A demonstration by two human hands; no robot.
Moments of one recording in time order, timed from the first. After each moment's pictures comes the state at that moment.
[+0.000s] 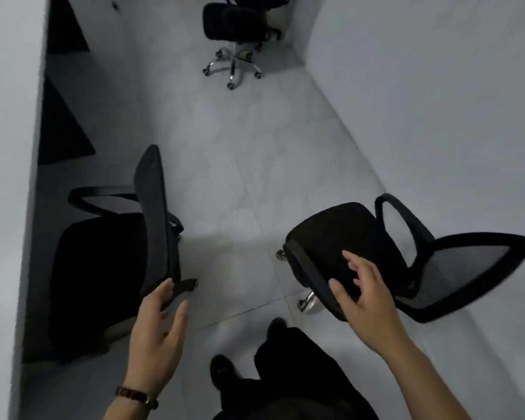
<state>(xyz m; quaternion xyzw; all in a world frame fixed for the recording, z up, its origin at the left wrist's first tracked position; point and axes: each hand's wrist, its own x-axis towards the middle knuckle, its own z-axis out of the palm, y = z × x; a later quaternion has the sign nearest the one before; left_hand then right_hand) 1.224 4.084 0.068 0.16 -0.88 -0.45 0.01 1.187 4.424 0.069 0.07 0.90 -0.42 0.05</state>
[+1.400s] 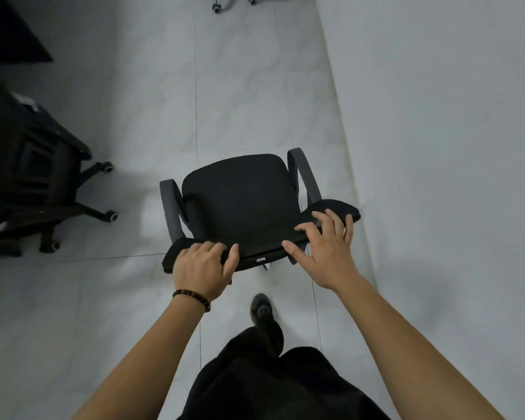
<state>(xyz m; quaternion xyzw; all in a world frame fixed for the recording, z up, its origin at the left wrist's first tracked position) 1.128 4.642 -0.037 0.14 -0.98 -0.09 -0.13 1.047 4.885 -0.039 -0.15 0.97 -0.12 0.15</state>
